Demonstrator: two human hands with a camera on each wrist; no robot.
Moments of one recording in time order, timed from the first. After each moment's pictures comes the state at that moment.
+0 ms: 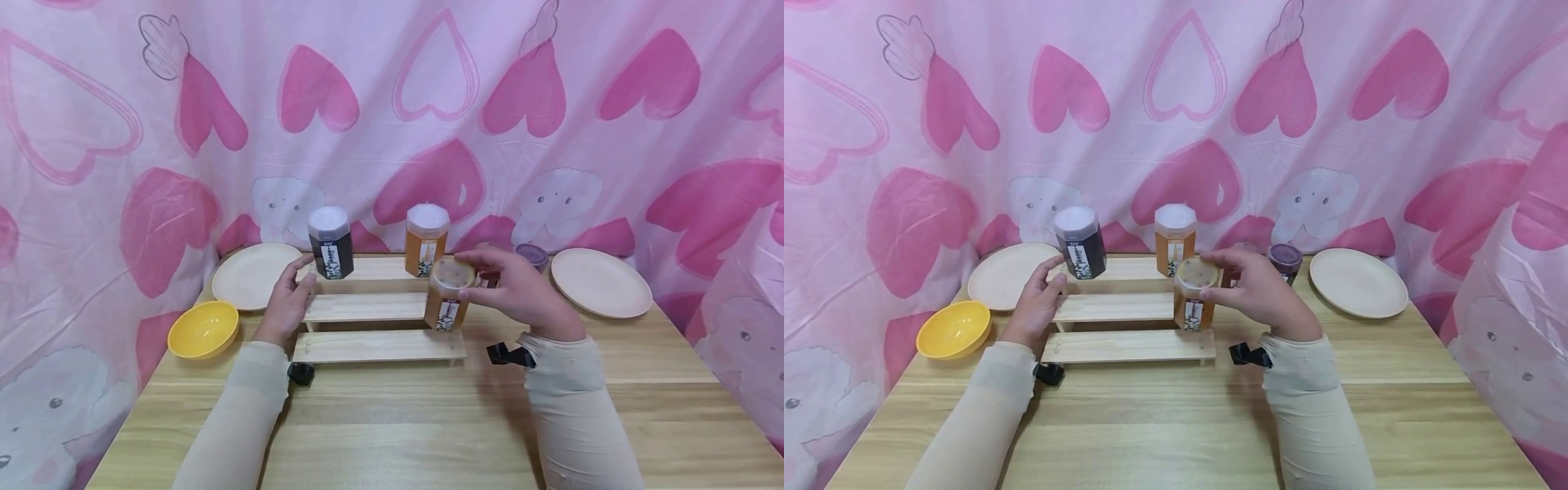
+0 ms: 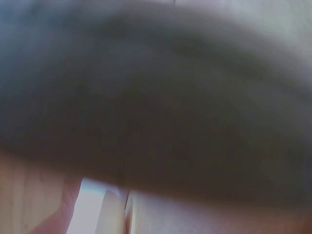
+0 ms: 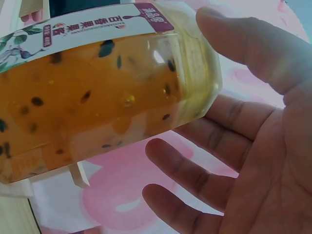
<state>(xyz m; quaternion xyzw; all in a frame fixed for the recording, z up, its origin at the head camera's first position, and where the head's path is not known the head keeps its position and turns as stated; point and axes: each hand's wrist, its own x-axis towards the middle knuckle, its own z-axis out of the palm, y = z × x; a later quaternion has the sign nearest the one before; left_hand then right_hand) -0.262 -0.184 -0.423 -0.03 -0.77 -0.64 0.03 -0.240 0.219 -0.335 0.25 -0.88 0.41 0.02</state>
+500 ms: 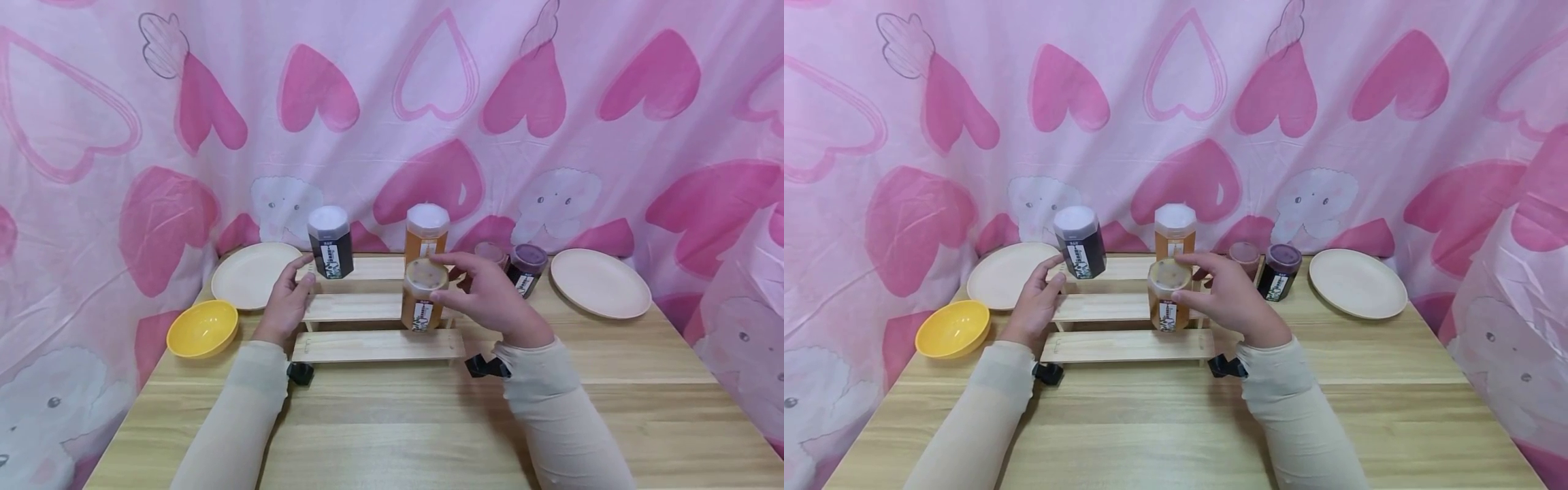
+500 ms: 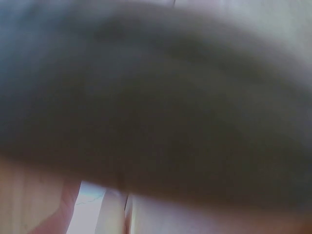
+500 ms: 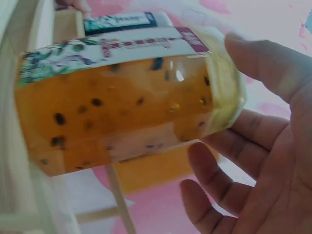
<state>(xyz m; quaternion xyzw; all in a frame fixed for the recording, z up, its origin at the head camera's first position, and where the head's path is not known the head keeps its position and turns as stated) -0.281 -0.192 -0.453 -0.02 -0.78 -0.63 0.03 -0.238 0.181 -0.348 0.25 -0.87 0.42 0.04</state>
